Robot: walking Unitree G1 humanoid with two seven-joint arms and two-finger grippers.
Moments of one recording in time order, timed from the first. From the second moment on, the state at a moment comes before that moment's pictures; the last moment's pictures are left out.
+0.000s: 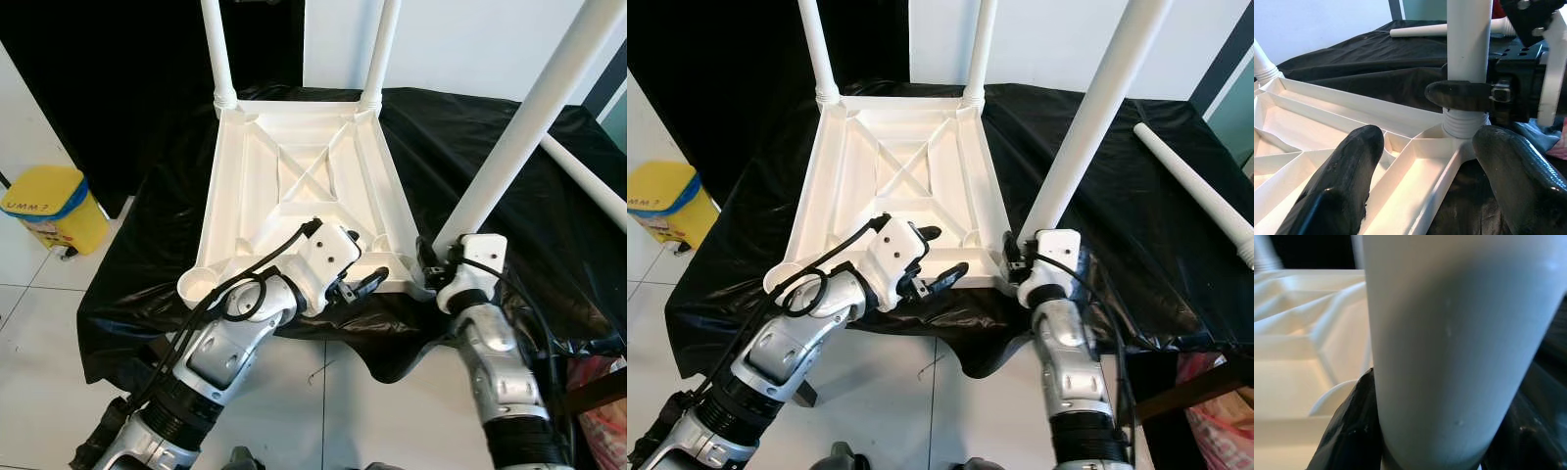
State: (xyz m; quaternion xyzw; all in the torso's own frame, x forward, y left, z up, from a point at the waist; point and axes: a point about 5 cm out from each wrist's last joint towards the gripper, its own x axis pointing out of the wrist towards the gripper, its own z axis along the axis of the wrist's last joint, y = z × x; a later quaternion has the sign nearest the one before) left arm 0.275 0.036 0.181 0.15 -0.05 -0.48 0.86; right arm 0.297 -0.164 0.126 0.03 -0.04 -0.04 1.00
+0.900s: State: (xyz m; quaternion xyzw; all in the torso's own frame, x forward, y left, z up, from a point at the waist) left arm 0.274 0.034 0.181 0.15 -0.05 -0.48 0.86; right arm 0.292 -0.149 0.126 0.06 -0.04 -0.08 0.99
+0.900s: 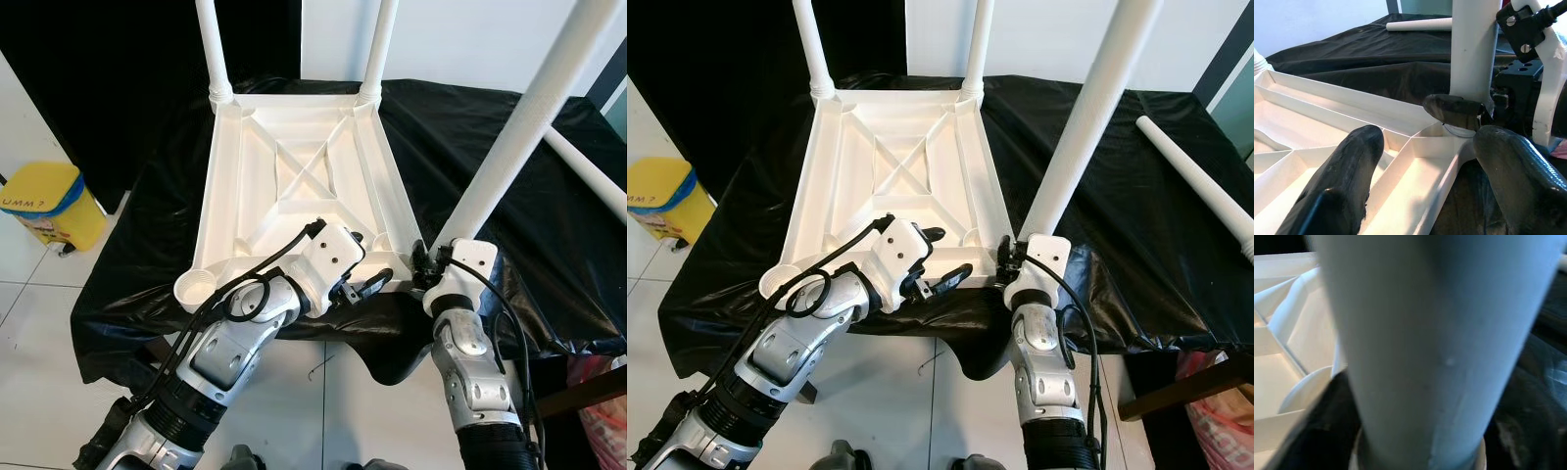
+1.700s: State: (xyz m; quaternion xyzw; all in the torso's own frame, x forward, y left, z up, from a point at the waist) left arm 0.276 0.034 0.185 0.15 -0.06 -0.48 0.86; right arm 0.303 -0.182 0.141 -0.03 -0.06 0.20 0.98
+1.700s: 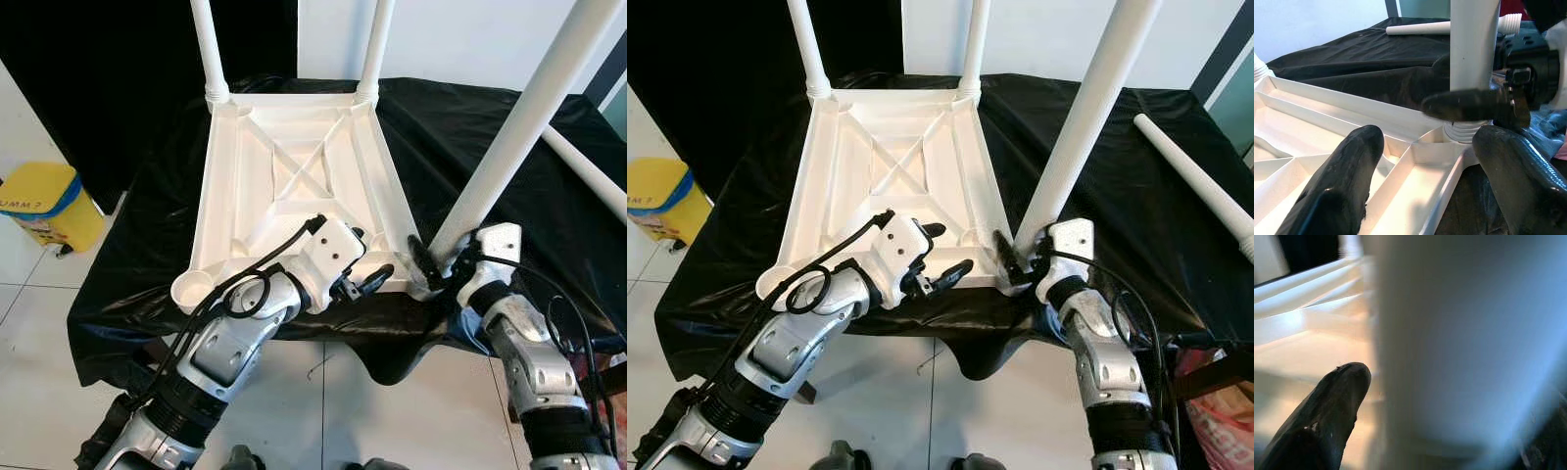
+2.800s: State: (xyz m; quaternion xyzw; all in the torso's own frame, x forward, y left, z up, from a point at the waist) left arm 0.277 0.035 0.184 0.15 -0.05 -0.48 0.86; right arm 0.313 -0.170 0.123 -0.03 -0.04 0.15 0.99
